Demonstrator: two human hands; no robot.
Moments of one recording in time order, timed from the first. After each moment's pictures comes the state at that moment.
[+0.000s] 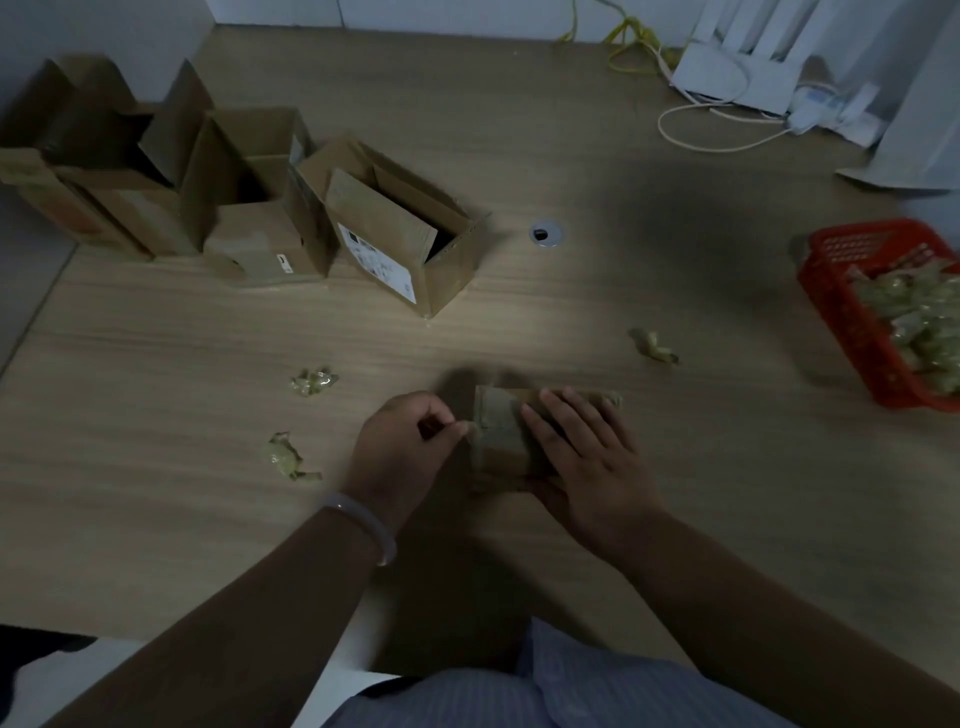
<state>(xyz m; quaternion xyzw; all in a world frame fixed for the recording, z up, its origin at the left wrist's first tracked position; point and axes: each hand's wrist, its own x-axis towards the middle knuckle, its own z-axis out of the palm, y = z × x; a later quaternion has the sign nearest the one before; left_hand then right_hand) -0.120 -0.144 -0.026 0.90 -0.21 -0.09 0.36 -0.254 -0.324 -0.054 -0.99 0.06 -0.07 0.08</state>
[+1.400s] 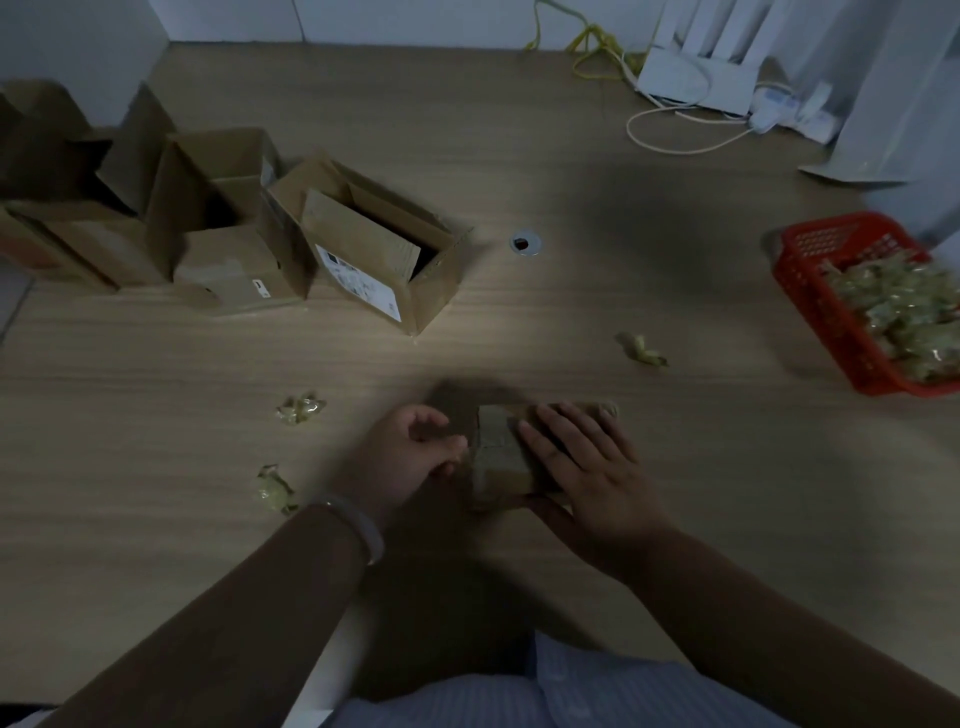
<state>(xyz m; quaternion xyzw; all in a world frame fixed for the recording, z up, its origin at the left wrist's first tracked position) -0.095 -0.155 -0.036 0.77 -0.06 -0.35 0.53 -0.255 -0.320 -0.051 -0.99 0.08 -0.05 0.10</state>
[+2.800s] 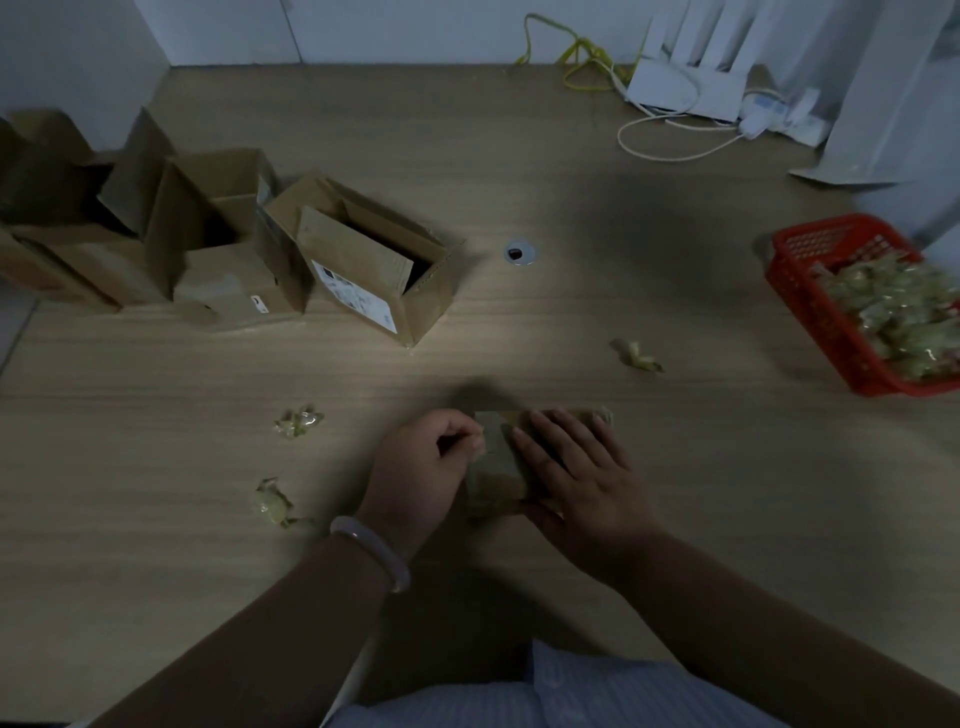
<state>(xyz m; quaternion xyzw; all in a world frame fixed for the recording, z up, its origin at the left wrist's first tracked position) -0.113 -0.165 -0.028 0.84 -0.28 -0.10 0.45 -0.252 -0.322 -0.060 -0.99 0.07 -0.08 0.09</state>
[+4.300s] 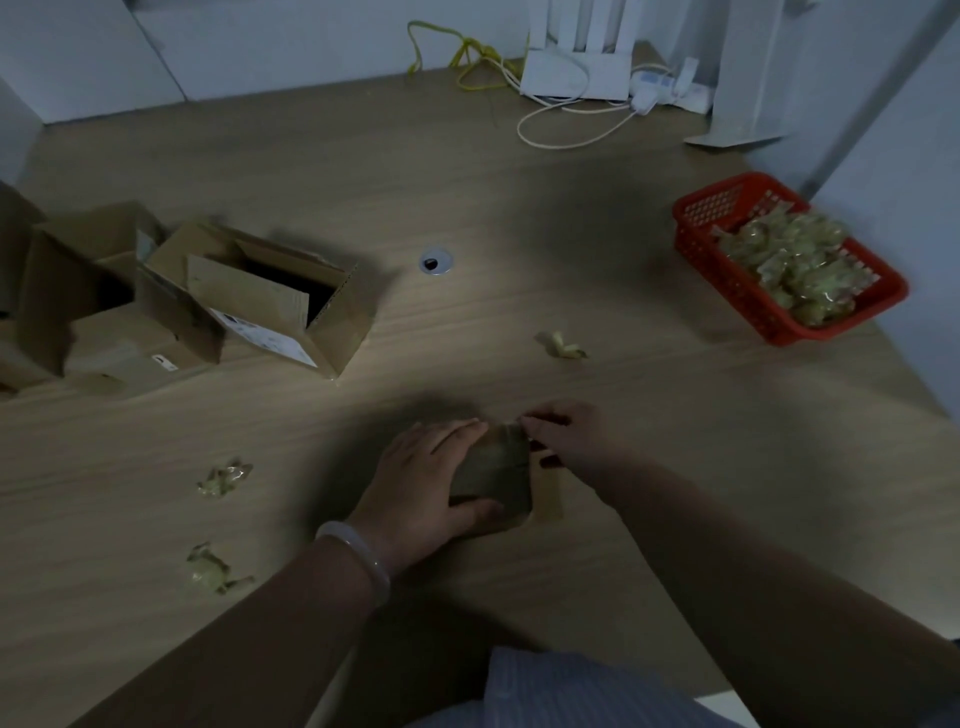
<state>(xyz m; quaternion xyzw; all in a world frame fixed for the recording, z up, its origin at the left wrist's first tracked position) -0.124 -0.214 -0.028 0.81 -0.54 -0.19 0.14 -0.238 -0.389 -0.057 -0.66 0.42 -0.03 0.63</state>
